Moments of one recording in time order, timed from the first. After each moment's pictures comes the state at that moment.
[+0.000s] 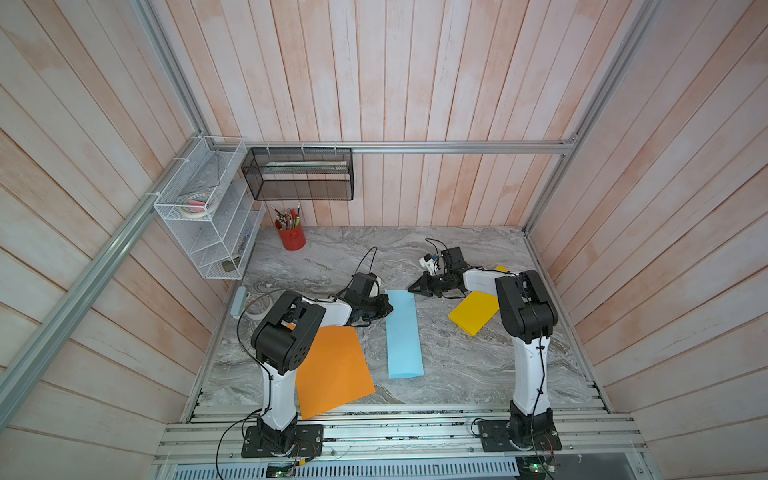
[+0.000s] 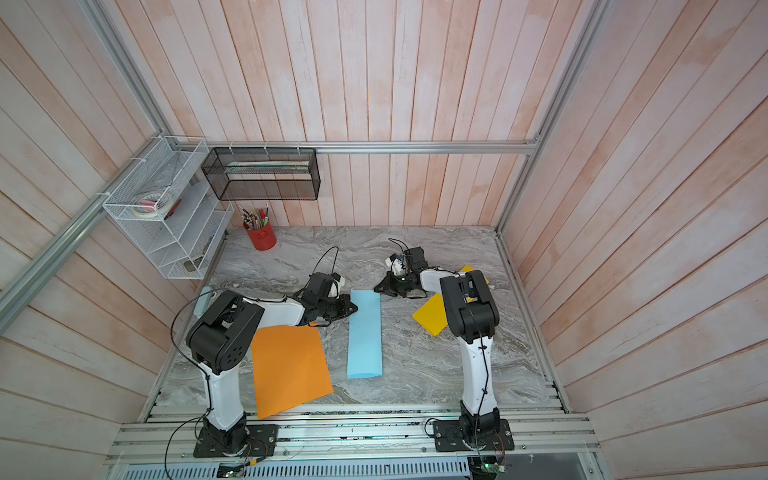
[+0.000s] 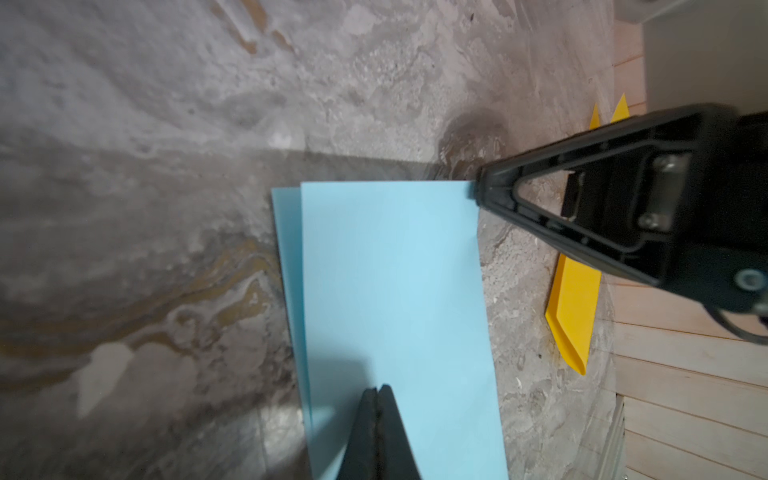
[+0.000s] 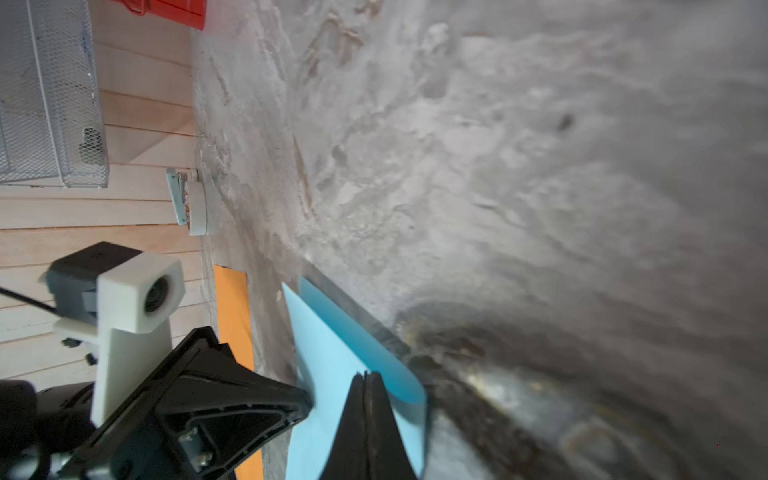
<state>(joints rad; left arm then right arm) -0.52 1.98 1.02 0.14 0.42 -0.69 0.29 2.20 1.38 -0.18 -0.81 0.48</state>
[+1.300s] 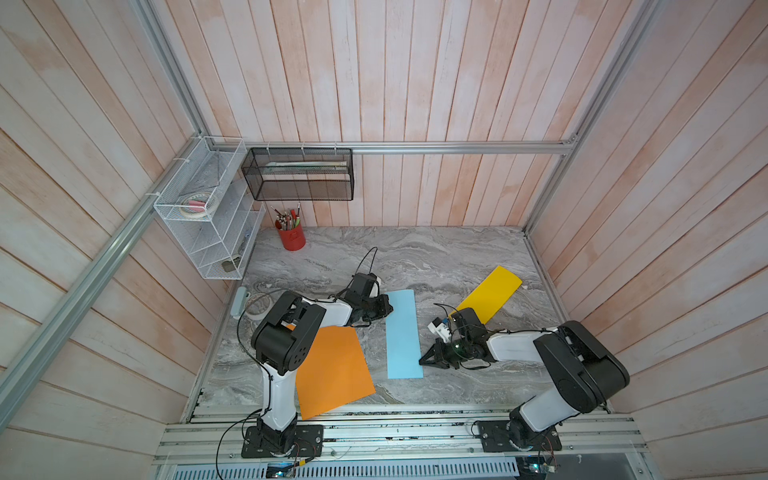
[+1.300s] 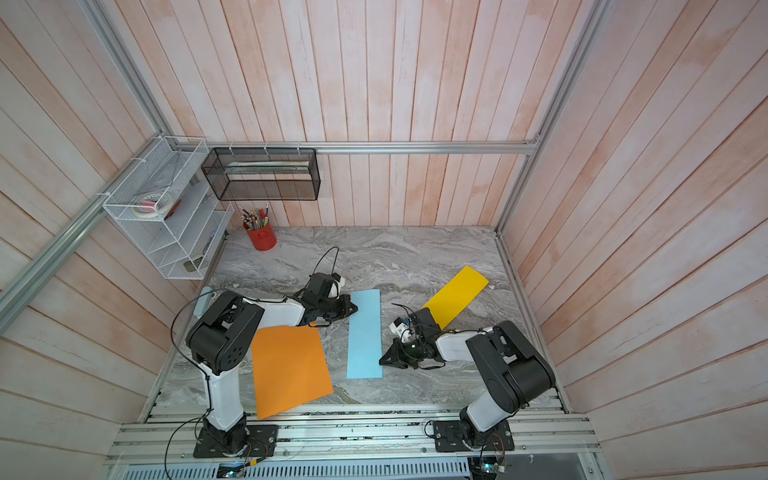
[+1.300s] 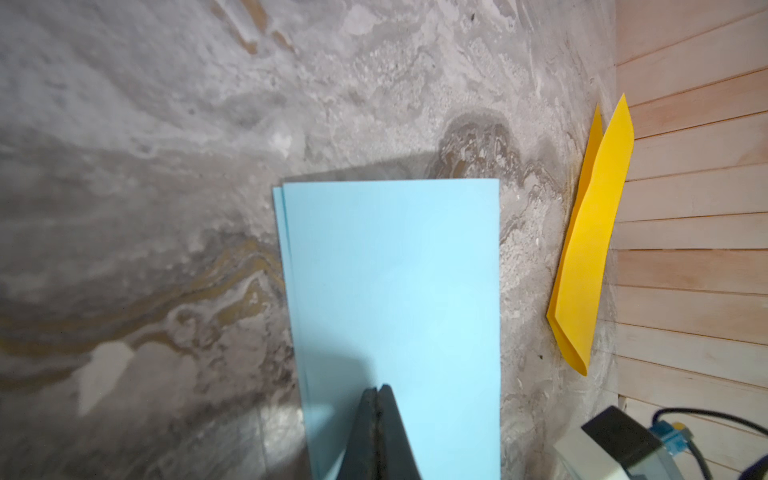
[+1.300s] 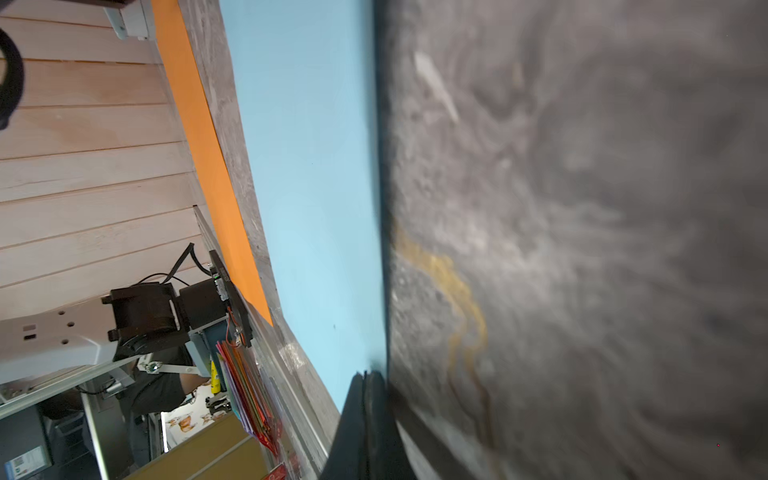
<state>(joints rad) -0.52 1.98 1.02 0.13 0.41 -0.68 0.48 1.55 0.44 0.03 -0.82 0.66</state>
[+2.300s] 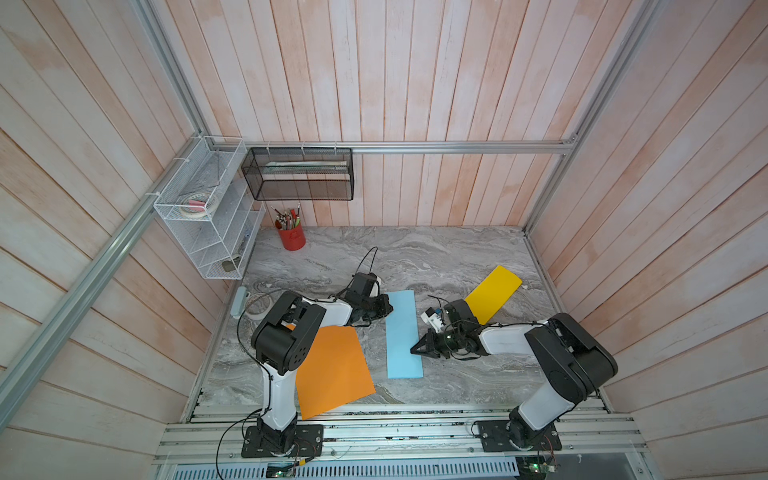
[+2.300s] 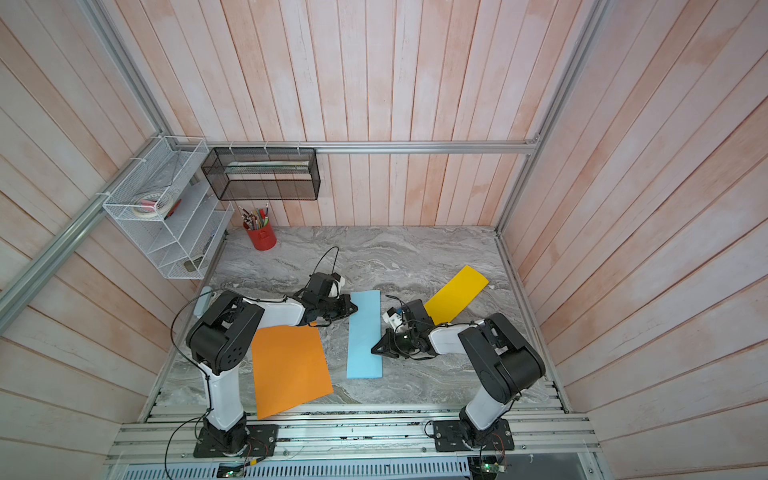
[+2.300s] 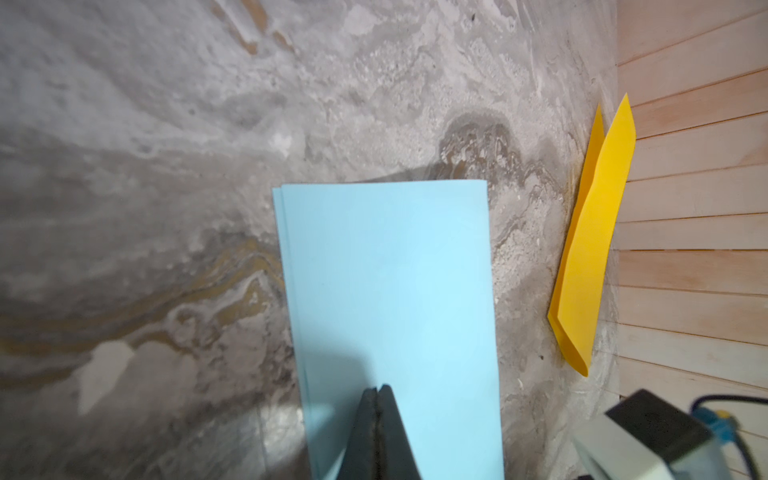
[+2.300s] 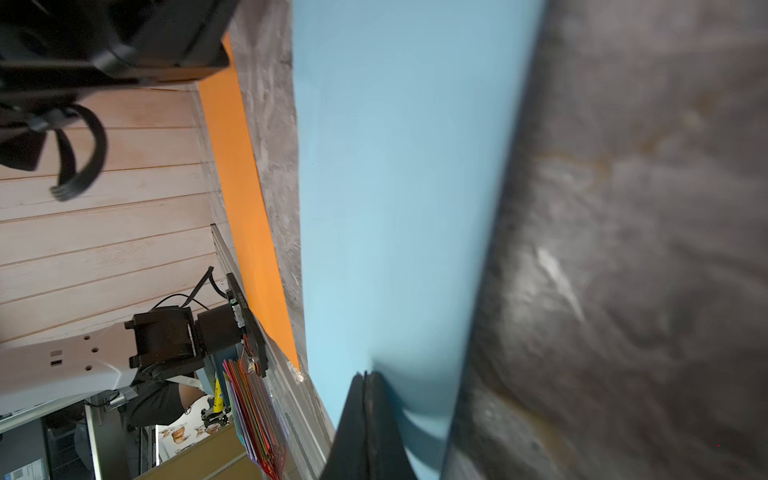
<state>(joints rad) -0.52 1.98 1.02 0.13 0.41 -0.68 0.53 1.65 0.52 0.13 -0.79 0.73</state>
